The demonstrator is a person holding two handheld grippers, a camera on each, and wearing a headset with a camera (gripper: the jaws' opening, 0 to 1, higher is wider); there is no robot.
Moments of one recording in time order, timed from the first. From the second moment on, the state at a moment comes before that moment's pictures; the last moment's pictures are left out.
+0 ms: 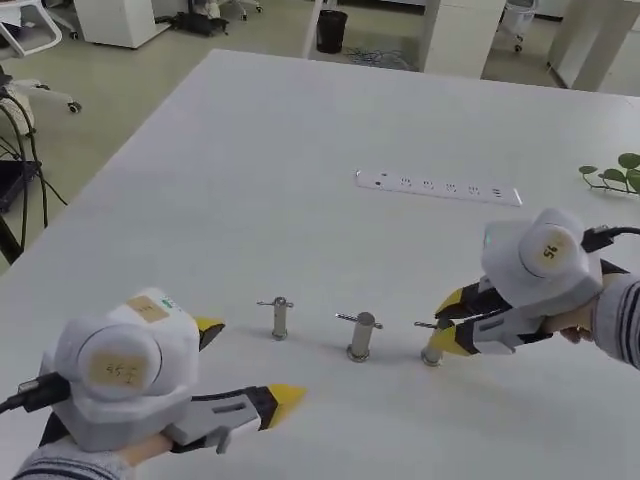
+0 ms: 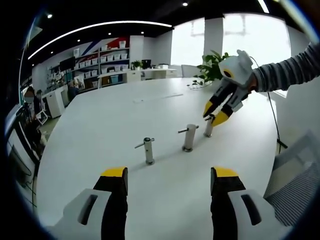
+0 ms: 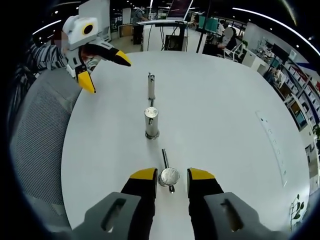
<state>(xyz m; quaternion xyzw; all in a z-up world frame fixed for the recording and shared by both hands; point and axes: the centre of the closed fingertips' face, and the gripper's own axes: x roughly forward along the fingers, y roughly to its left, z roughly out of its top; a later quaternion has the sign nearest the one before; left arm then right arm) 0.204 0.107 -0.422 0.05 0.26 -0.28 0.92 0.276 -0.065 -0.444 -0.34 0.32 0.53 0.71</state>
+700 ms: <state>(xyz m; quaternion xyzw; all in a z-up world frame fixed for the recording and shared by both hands) 0.209 0.108 -0.408 0.03 0.26 -0.29 0.92 0.252 -0.085 -0.402 -0.14 0.29 0.40 0.86</state>
